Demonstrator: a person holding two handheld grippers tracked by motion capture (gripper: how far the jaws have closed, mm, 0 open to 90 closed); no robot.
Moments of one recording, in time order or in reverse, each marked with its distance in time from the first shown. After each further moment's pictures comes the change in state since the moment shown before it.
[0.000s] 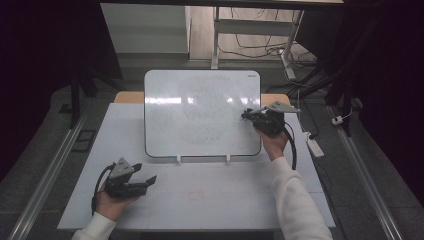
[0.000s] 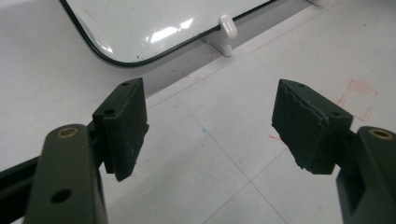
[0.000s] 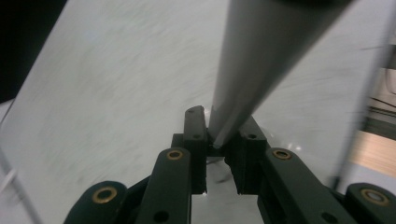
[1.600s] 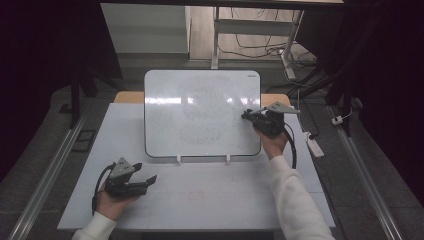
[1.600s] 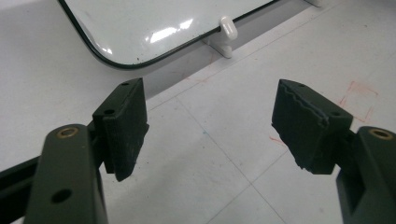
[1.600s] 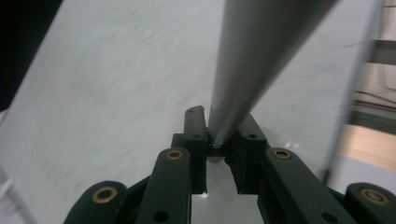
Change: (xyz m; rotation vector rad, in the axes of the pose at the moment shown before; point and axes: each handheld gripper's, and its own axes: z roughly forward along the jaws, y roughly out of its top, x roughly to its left) left arm 0.001 0.001 0.002 0.003 -0.002 0.004; right arm 0.015 -0.005 0.005 0.043 0.034 -0.036
